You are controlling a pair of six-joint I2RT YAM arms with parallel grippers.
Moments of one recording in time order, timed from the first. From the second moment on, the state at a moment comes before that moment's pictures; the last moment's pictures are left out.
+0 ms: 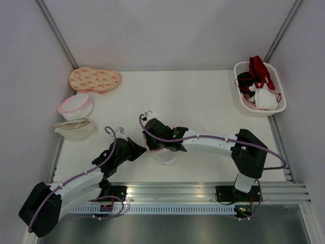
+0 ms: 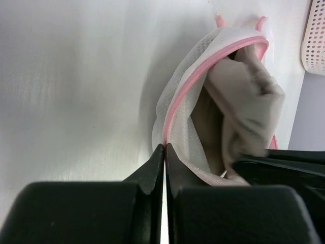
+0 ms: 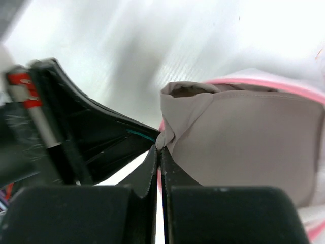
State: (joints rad) left arm -0.62 0.86 0.17 0.10 -0.06 -1.09; right arm 1.10 1.77 1.23 -0.25 0.16 0.53
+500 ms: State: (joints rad) left arm -0.62 0.85 0.16 0.11 -0.05 -1.09; right arm 1.09 1.51 1.20 -0.21 0.27 0.50
